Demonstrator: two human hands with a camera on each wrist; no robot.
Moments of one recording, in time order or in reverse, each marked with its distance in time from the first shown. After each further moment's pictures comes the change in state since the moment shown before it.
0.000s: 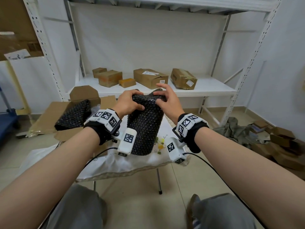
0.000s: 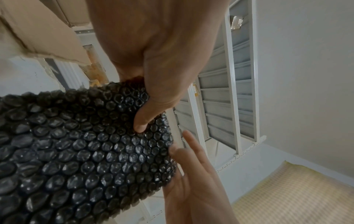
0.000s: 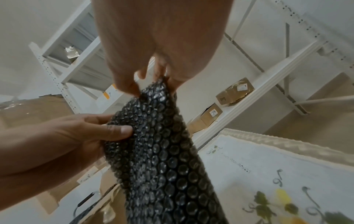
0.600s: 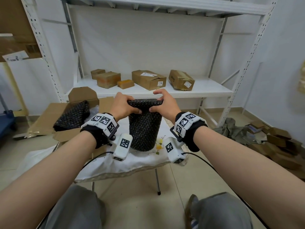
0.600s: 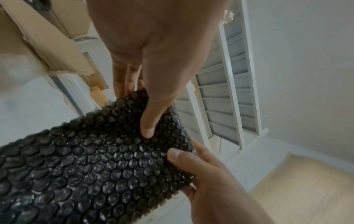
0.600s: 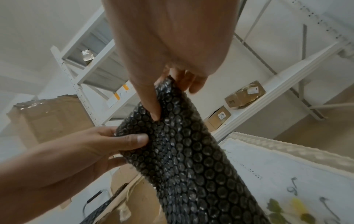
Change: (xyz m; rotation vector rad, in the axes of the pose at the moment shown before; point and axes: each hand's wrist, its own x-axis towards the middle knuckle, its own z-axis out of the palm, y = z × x) left_hand -0.011 -0.009 -0.007 0.209 0.049 0.032; right_hand -0.002 -0.013 -0.005 -0.271 -0.050 0.125
